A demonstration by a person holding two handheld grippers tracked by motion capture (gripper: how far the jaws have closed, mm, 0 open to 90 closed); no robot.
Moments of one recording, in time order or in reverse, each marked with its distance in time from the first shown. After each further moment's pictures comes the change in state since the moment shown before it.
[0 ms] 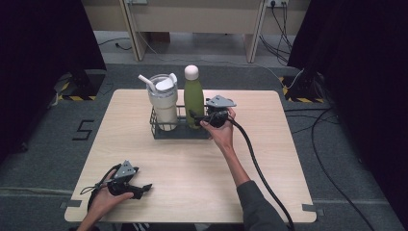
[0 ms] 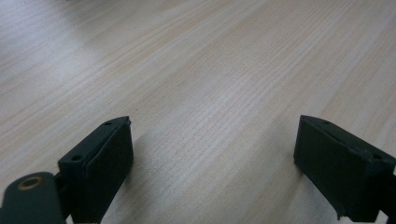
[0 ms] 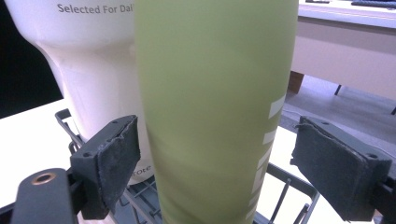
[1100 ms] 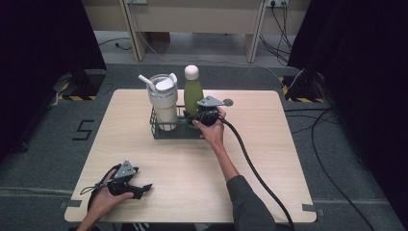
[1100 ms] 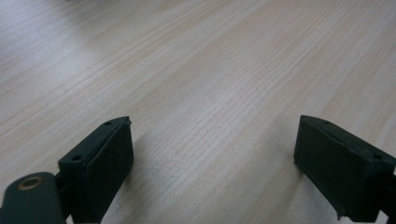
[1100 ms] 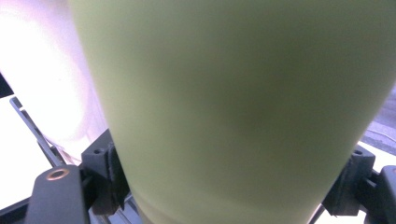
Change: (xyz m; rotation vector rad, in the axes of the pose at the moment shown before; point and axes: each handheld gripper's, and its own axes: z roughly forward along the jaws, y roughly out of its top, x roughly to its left) left arm 0.000 0.000 0.000 0.000 0.000 0.000; right arm 0.002 -0.017 0.043 0.060 -0.009 0.008
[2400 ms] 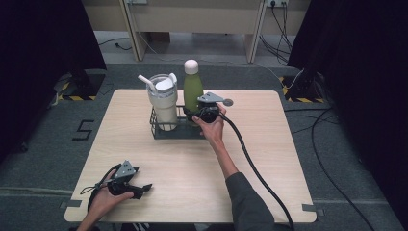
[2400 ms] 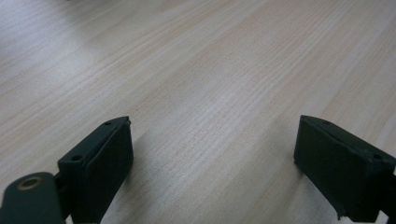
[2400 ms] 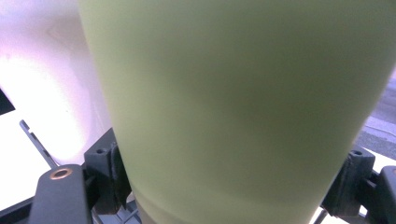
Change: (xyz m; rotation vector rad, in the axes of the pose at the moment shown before) left arm 0.000 0.000 0.000 0.001 0.000 -0.001; right arm -0.001 0.013 -0.003 -0.003 0.006 0.035
